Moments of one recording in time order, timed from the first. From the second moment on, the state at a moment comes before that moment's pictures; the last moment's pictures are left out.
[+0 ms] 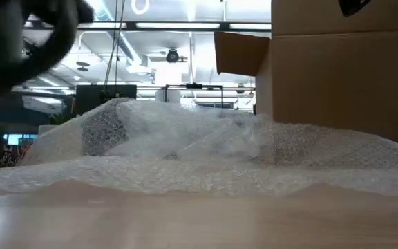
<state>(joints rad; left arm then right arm) -0.58 1.79 1.58 -1.23 -0.11 -0.54 0.76 1.34 0.74 0.22 0.86 0.19</state>
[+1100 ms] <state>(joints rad) -0.25 1.89 1.58 -0.97 -0.26 -0.23 0.54 1.66 0.84 -0.04 0.35 0.49</state>
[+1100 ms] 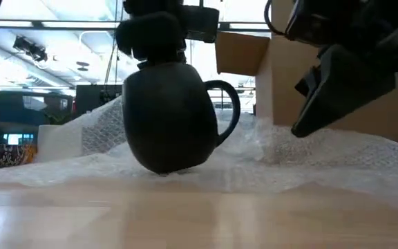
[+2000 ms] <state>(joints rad) -0.24 2.03 1.75 -1.14 -0.35 -0.18 0.55 1.65 0.84 -0.25 0.34 0.61</state>
